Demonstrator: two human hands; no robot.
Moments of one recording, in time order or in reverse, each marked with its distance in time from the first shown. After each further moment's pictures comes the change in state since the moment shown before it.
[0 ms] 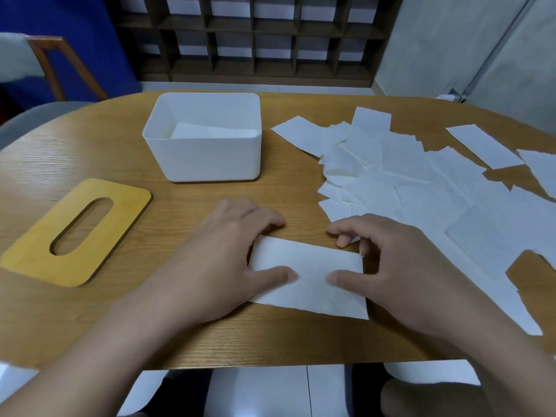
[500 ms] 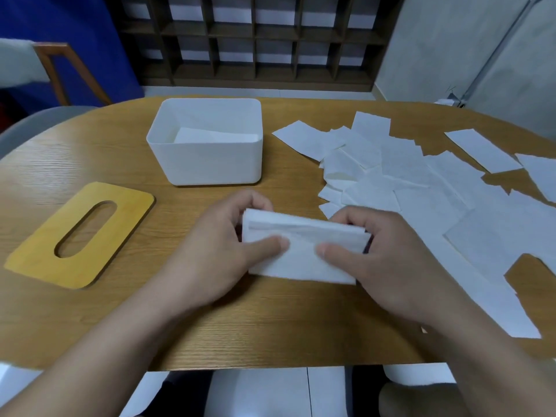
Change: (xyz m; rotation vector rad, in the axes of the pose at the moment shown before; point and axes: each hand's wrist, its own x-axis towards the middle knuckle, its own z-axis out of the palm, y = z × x) left_hand 0.009 0.000 0.005 -0.755 0.165 -0.090; right_hand 0.013 -0.016 0.005 0.376 0.102 -0.021
